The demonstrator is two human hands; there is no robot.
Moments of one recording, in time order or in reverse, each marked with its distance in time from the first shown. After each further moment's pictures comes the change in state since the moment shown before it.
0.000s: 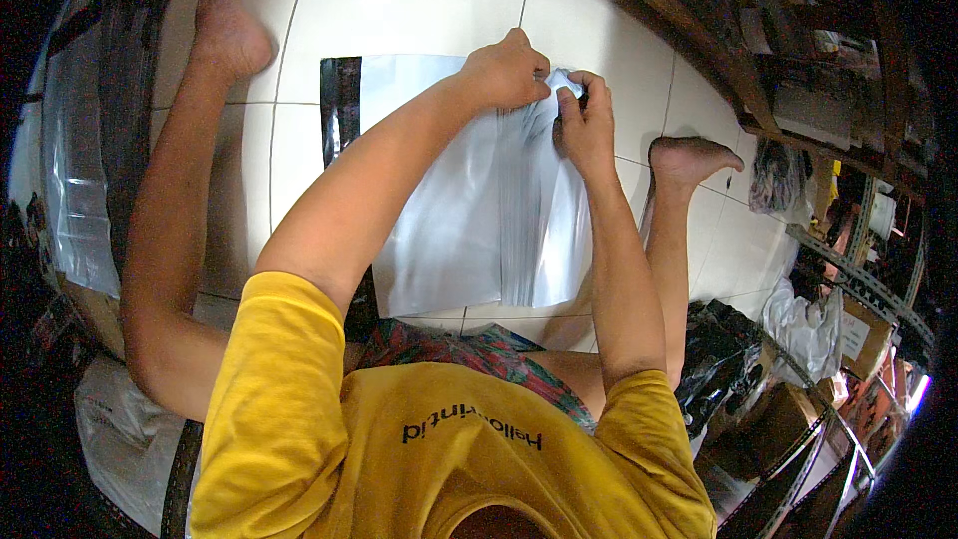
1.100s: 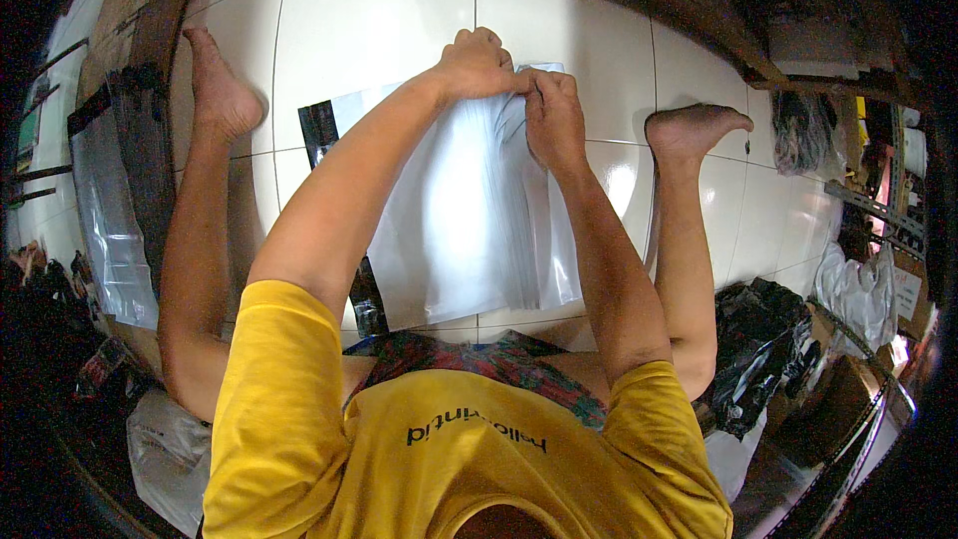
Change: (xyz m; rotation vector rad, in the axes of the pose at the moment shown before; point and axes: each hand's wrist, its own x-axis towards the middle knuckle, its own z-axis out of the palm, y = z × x) left_hand 0.027 0.028 -0.018 0.193 -0.145 -0.095; right_hand -0.007 0.000 0.004 -0.052 0.031 -0.037
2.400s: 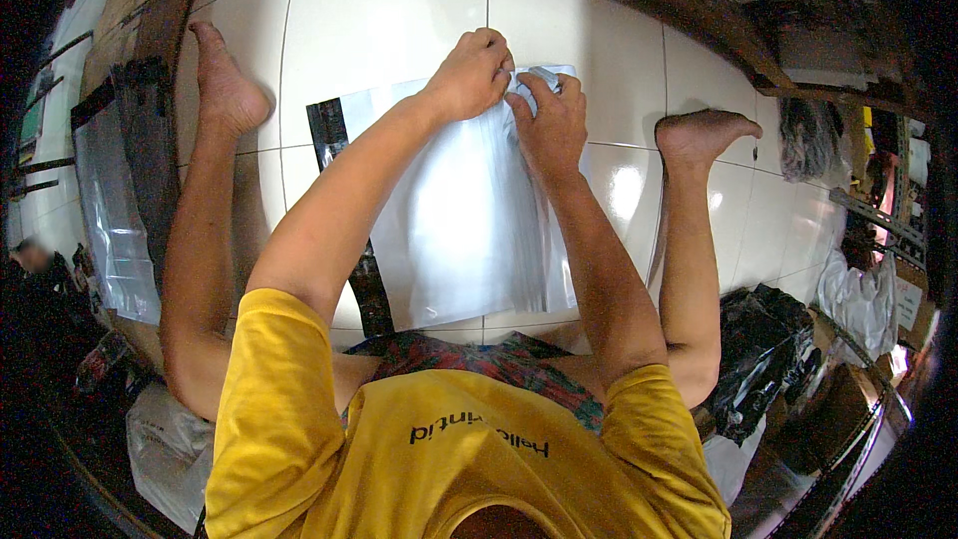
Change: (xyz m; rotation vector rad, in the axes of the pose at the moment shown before) left_hand -0.011 -0.036 0.031 -0.085 0.304 0.205; right_hand -0.009 -0.026 0.014 -0.233 0.050 0.107
